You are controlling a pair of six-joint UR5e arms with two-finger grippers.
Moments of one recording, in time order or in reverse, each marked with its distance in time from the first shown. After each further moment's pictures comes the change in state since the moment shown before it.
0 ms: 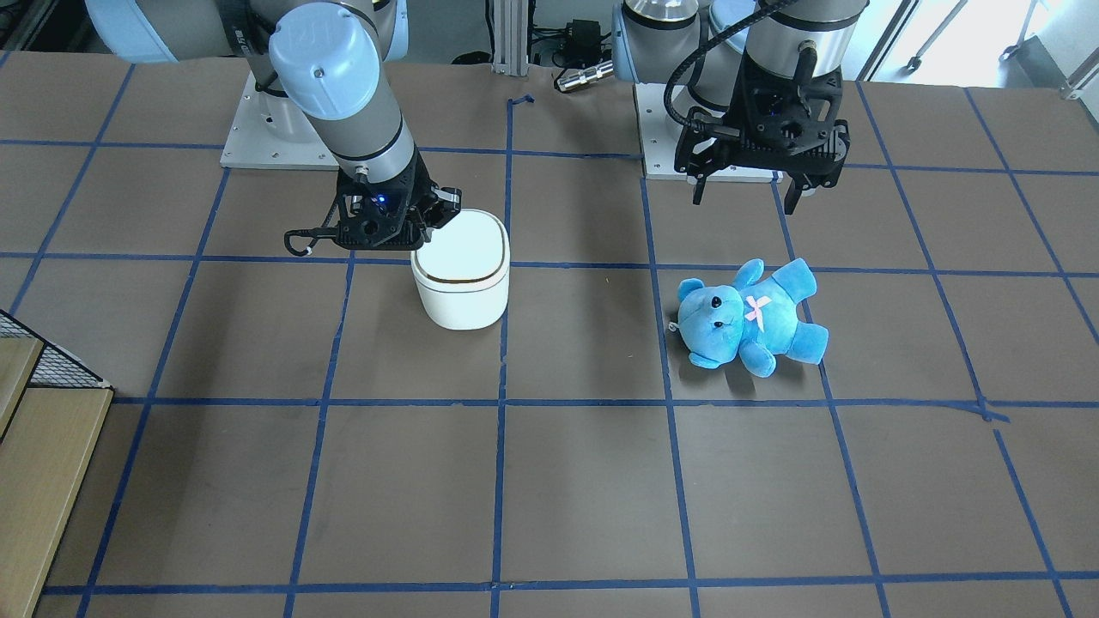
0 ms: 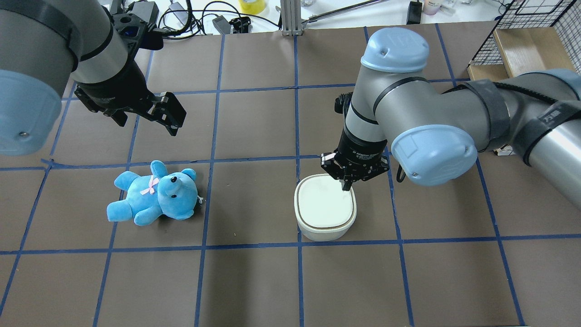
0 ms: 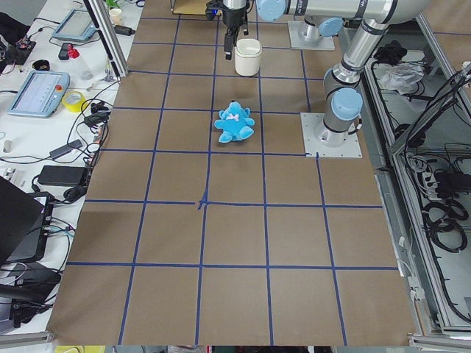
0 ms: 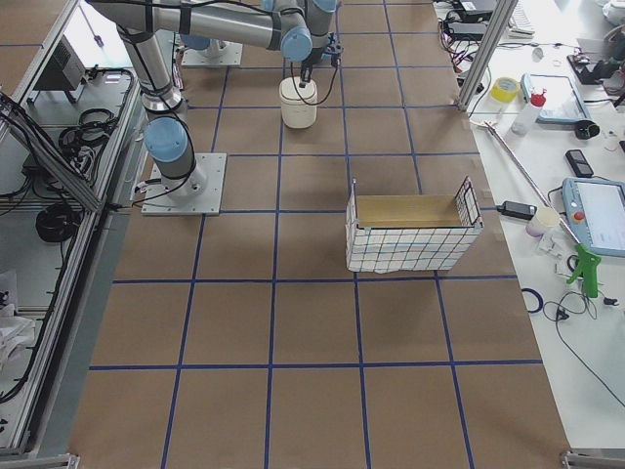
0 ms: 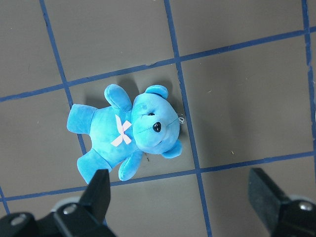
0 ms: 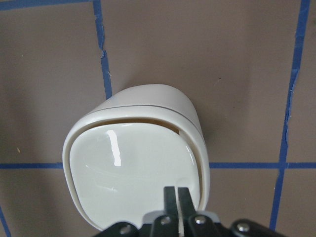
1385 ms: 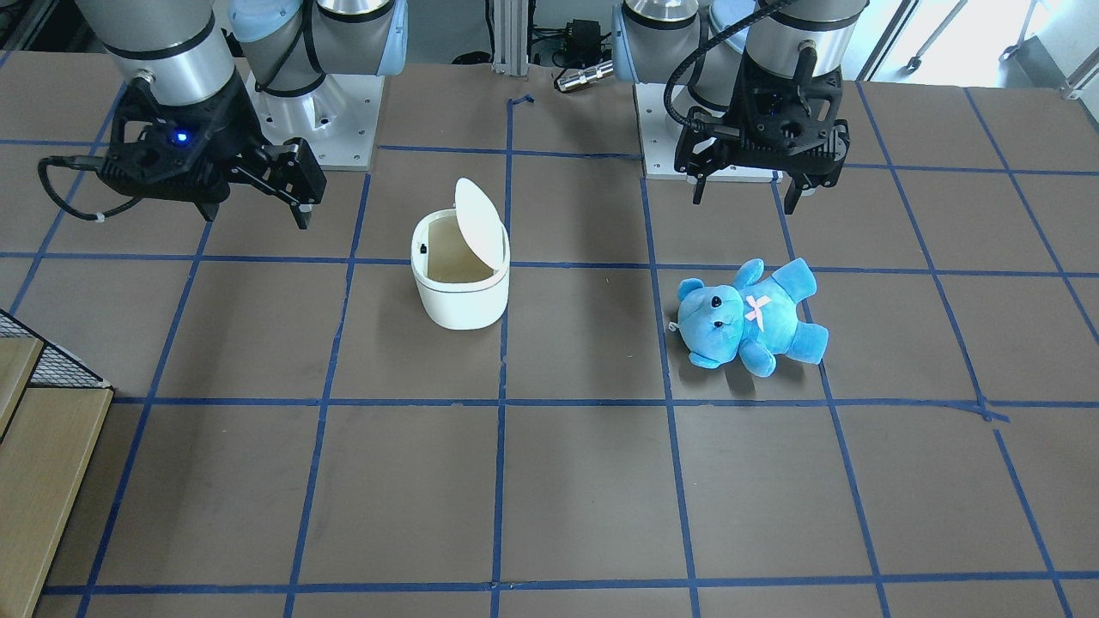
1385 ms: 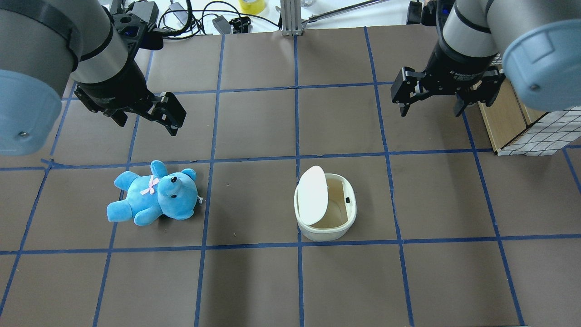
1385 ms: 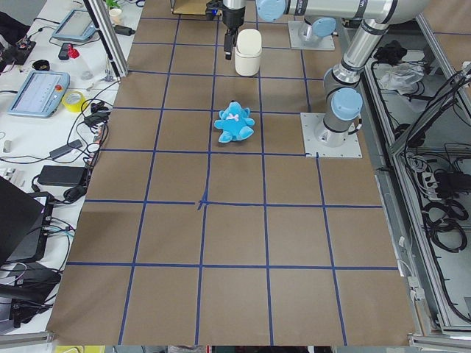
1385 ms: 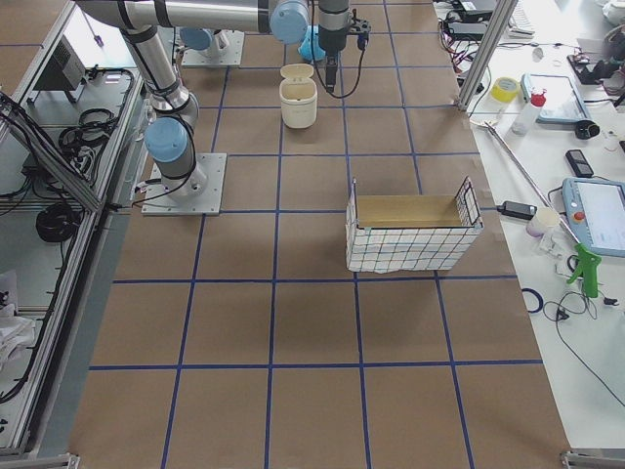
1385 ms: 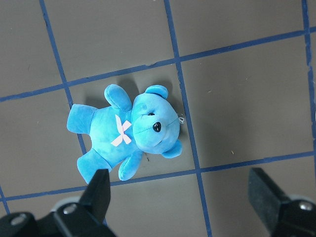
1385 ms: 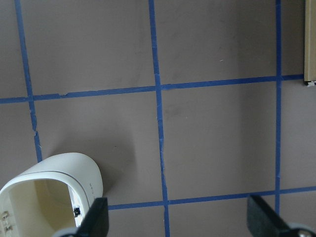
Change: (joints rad) left arm 0.000 0.000 0.000 0.000 0.000 0.000; right arm -0.216 -0.078 -0.220 0.153 -0.194 -0.183
